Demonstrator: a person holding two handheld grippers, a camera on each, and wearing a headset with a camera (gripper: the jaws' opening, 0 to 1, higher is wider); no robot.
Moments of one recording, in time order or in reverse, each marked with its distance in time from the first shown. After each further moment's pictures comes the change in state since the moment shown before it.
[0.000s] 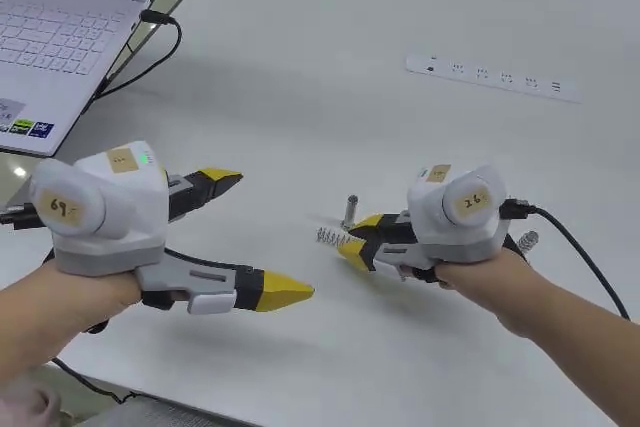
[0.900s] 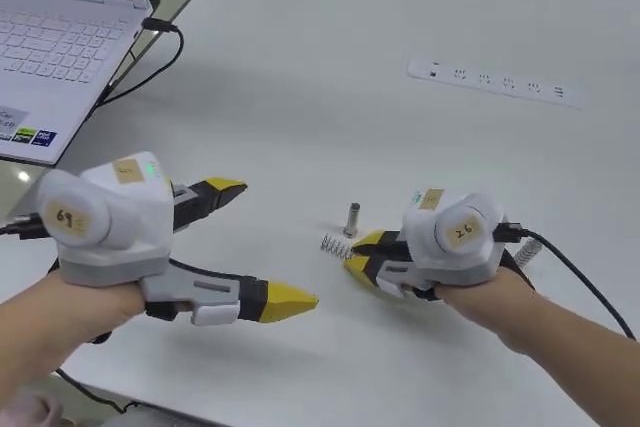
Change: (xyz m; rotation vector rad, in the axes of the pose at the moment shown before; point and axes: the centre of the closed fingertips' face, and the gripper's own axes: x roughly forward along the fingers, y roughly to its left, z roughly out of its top) left arm 0.003 -0.003 -0.001 -0.003 0.012 -0.011; right arm 0.009 -0.002 -0.017 -0.070 0.026 -0.018
